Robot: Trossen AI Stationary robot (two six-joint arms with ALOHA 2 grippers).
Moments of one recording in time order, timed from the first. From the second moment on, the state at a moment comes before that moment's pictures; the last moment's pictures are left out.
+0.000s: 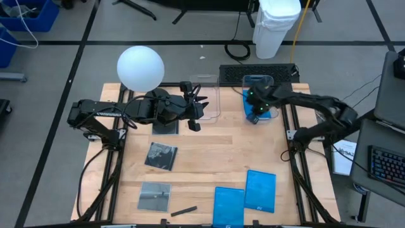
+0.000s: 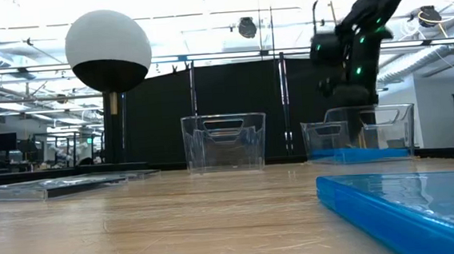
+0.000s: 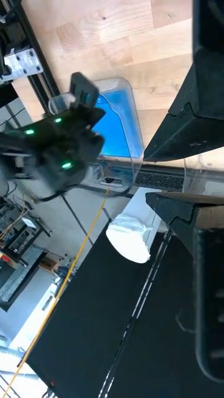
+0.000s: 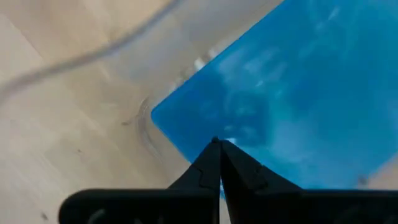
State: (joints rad) left arm -0.03 1.53 1.51 -0.35 -0.58 0.59; right arm -0.67 1.42 0.82 -0.71 0.02 -0.04
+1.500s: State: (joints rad) left arm -0.03 1.53 1.51 -0.37 -0.58 0.59; right arm -0.84 1.44 0.77 -0.90 0.09 -0.04
